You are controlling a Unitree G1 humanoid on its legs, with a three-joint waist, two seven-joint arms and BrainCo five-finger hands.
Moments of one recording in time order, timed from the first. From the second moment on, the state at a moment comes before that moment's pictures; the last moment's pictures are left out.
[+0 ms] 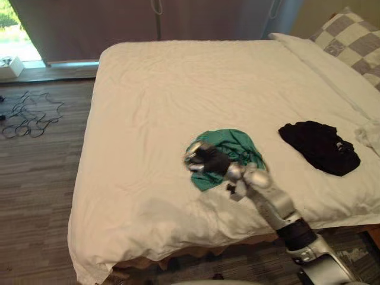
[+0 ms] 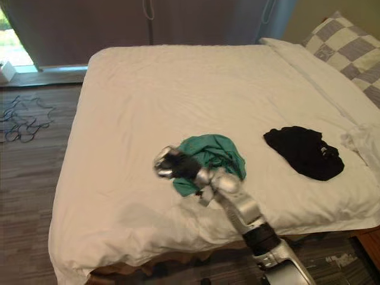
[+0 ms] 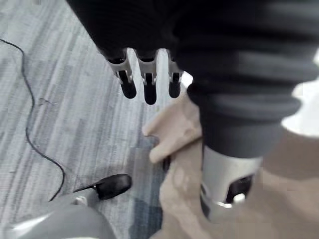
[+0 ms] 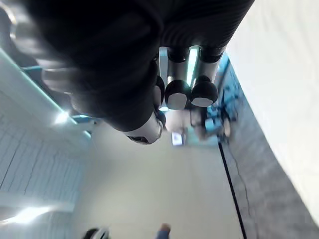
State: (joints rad) left arm 0.19 0.15 0.36 1.07 0.04 -0.05 0.20; right arm -0.40 -0.32 0.47 -0.03 0.59 0.07 0.59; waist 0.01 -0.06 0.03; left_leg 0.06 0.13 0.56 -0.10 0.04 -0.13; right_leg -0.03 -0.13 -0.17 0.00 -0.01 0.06
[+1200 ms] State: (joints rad) left arm -0.04 0.08 0.10 0.97 -0.02 -0.20 0.23; right arm -0.19 -0.19 -0.06 0.97 0.51 -0.10 0.51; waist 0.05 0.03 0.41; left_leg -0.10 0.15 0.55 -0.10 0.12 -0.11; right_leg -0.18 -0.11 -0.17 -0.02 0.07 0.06
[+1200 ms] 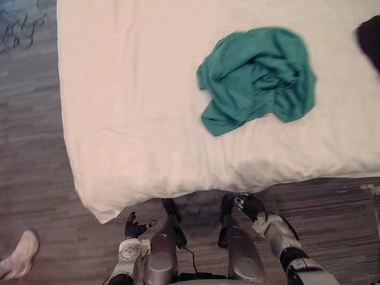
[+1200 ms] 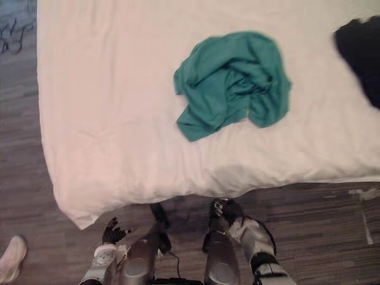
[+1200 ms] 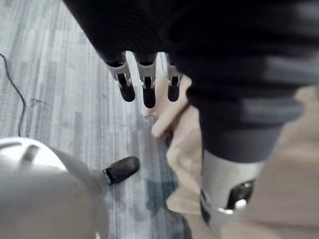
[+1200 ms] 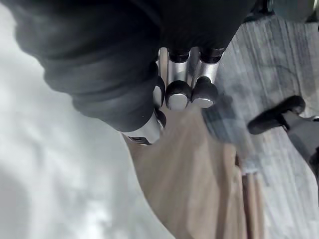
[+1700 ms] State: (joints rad) left arm 0.14 0.08 0.27 1.00 0.16 -0.12 0.13; right arm 0.25 -0.24 -0.30 0.21 0.48 -0.13 0.46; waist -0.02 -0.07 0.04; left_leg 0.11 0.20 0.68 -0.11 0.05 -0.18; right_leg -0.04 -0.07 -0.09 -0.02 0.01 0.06
